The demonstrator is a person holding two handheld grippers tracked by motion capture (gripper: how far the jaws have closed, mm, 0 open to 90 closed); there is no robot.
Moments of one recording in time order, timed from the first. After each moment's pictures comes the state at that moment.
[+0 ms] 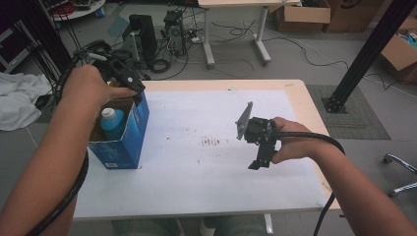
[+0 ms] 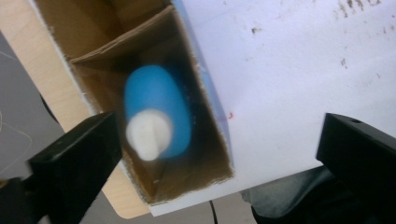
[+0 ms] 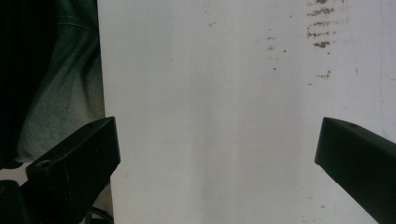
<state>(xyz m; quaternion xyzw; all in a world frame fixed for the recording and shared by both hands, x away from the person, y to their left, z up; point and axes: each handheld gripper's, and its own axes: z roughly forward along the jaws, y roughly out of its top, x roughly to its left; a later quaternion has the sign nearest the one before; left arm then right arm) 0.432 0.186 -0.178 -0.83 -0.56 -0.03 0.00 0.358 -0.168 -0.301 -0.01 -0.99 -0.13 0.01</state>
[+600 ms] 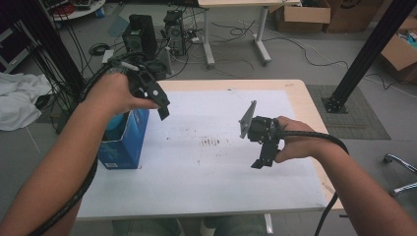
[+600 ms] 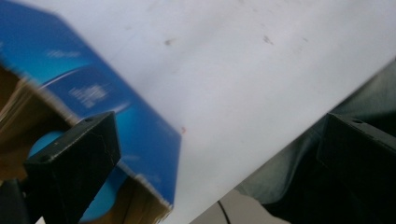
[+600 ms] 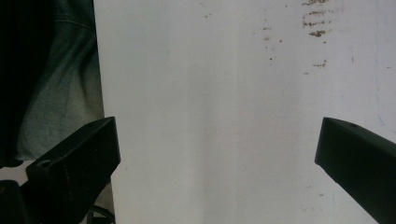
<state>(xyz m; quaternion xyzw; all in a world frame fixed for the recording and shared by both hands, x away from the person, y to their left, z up) 0.416 0.114 -0.201 -0.93 -0.38 0.02 -0.02 0.359 -0.174 -0.298 -0.01 -0.99 -0.12 0.01</state>
